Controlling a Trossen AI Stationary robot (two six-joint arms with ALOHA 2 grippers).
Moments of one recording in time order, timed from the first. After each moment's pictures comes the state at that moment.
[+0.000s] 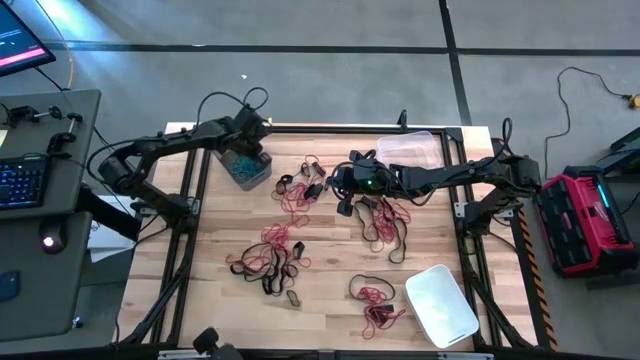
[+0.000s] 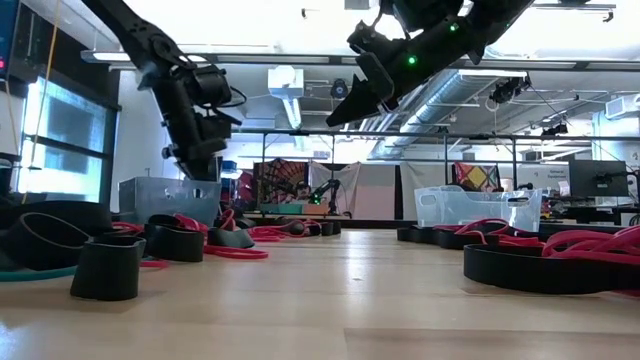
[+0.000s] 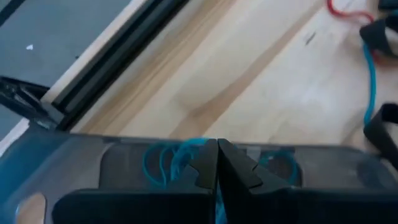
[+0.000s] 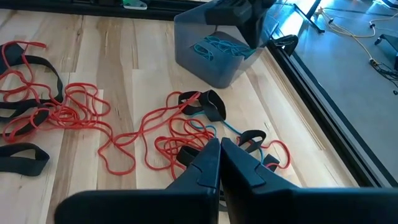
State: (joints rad) left arm 0.79 1.48 0.88 -0.50 -0.10 0.10; right arm -0.11 1.57 0.97 0.09 0.19 -0.12
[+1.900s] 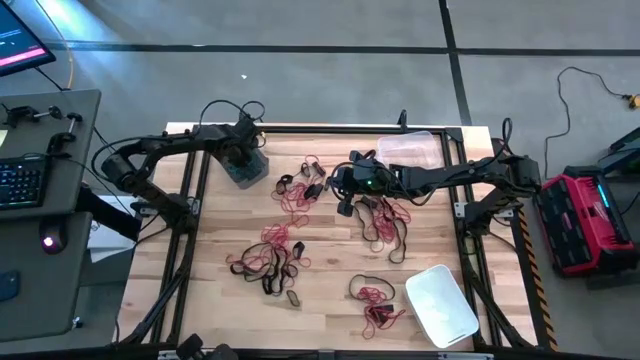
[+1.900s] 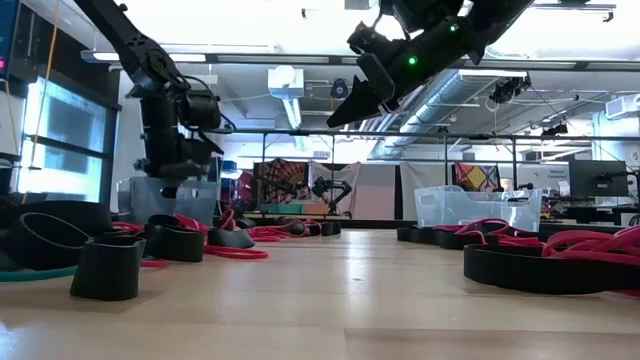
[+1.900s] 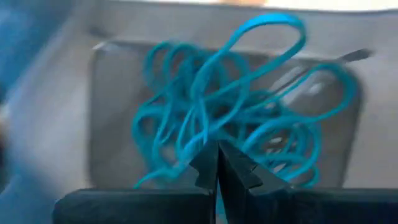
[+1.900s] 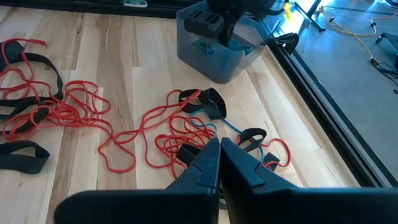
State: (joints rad) left arm 0.82 1.51 0.81 -0.63 -0.22 0.08; right arm -0.11 1.58 0.97 0.09 0.19 -0.12
